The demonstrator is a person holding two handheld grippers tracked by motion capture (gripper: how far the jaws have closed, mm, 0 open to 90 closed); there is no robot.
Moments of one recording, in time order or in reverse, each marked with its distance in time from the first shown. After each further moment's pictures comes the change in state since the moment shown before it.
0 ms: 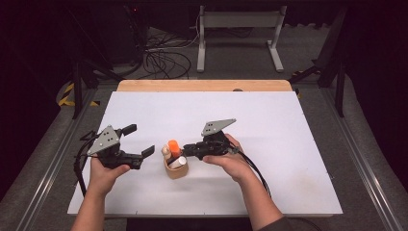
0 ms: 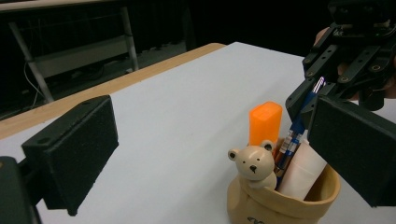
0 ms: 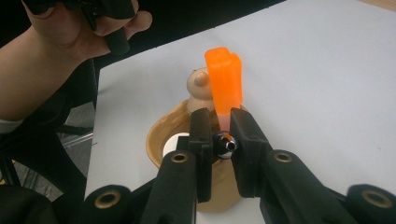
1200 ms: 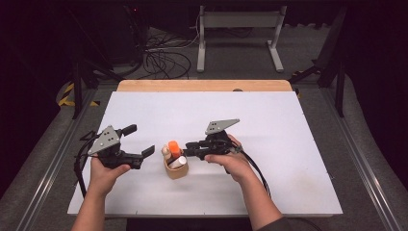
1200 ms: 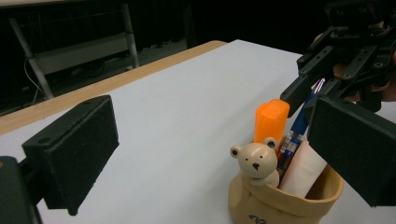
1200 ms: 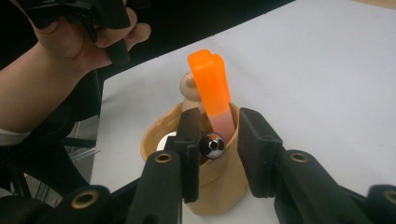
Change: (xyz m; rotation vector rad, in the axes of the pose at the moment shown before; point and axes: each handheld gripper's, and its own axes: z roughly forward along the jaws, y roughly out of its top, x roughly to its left) left arm 0.001 -0.002 0.001 0.009 0.003 -0.005; right arm -0.010 -0.008 -0.001 -0.049 0.024 0.045
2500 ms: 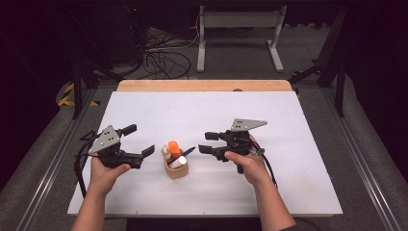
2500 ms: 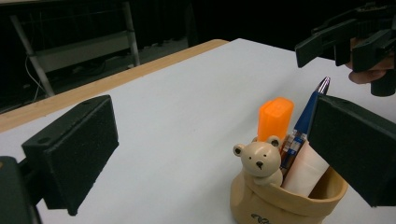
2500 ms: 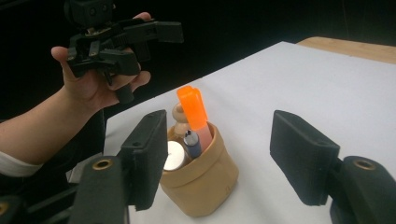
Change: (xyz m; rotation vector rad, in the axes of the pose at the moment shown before) left arm 0.001 -0.001 0.001 0.003 0.004 -0.010; right arm -0.007 -0.013 -0.051 -0.200 -0.035 0.035
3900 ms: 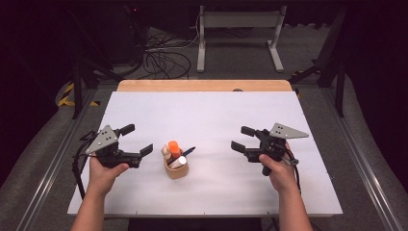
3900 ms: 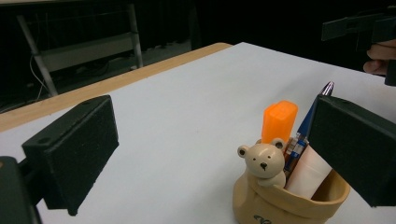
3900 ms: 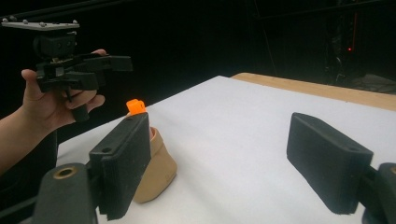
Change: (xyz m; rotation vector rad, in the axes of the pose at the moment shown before) left arm 0.003 0.000 -0.003 -0.012 0.014 -0.015; right arm -0.011 -0.022 -0.083 -0.172 -0.209 -0.022
